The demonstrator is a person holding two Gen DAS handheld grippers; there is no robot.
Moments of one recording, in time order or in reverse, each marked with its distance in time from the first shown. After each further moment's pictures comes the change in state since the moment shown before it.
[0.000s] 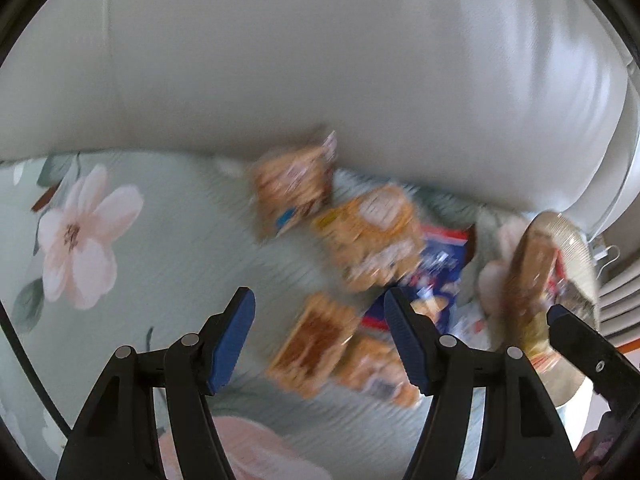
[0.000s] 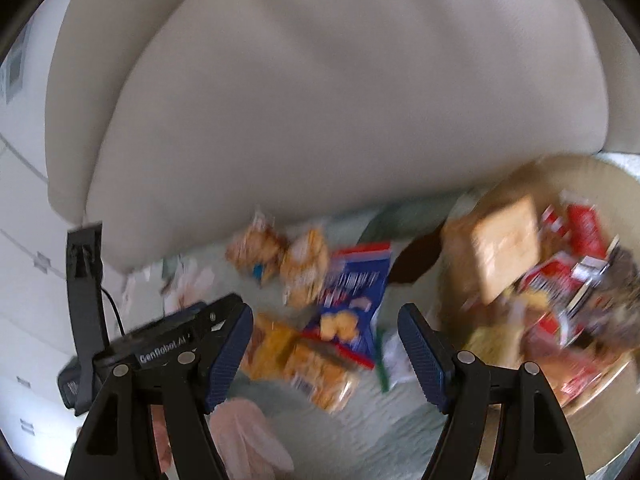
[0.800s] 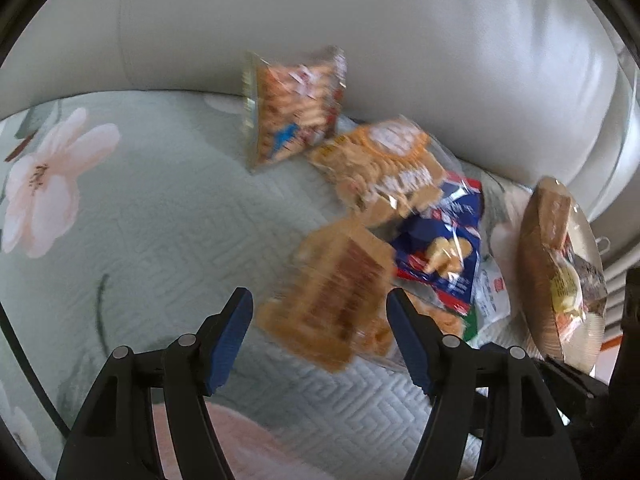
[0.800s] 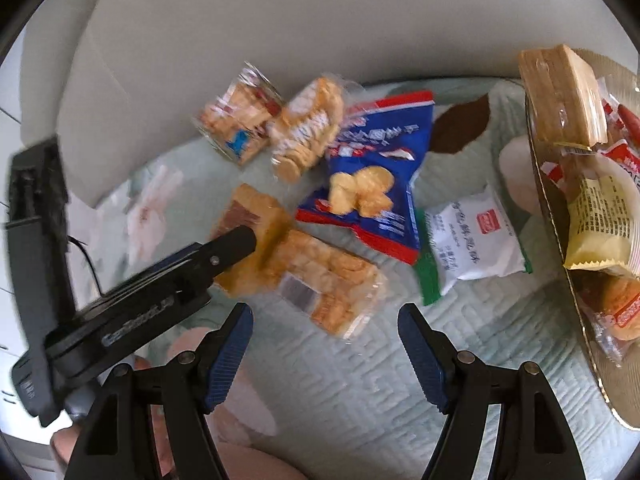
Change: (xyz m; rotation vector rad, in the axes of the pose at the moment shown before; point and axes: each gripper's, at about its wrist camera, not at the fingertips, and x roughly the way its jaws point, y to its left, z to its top) left arm 0.037 0.015 -0.054 -0.012 -0.016 -0.104; right arm 0.086 0.018 -0.073 -0.067 0.213 -0.106
